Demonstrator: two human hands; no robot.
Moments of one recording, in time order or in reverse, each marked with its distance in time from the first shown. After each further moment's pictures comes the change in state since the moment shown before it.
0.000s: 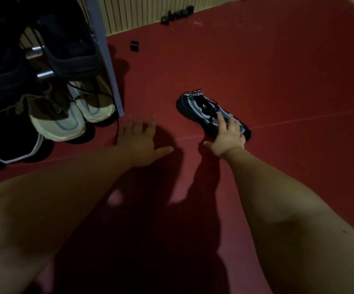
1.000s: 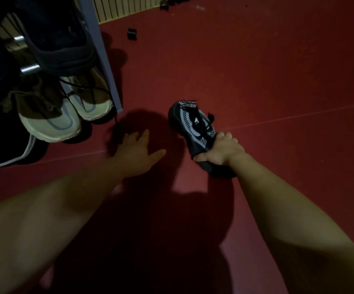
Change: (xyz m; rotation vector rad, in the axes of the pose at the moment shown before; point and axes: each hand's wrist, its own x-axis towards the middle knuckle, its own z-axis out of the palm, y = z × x) left_hand 0.010 -0.017 0.028 -0.354 -0.091 -0.072; right_hand -0.011 -0.015 0.008 -0.024 -0.277 0.065
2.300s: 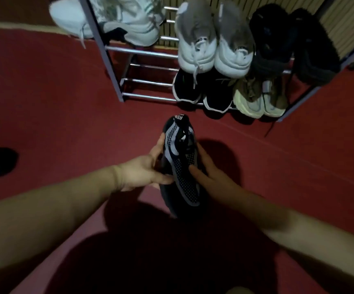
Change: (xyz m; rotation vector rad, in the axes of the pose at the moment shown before) left_hand -0.322 -0.227 0.005 -1.092 0.111 -0.109; right_hand -0.261 -0.200 0.159 0.397 -0.570 -1.027
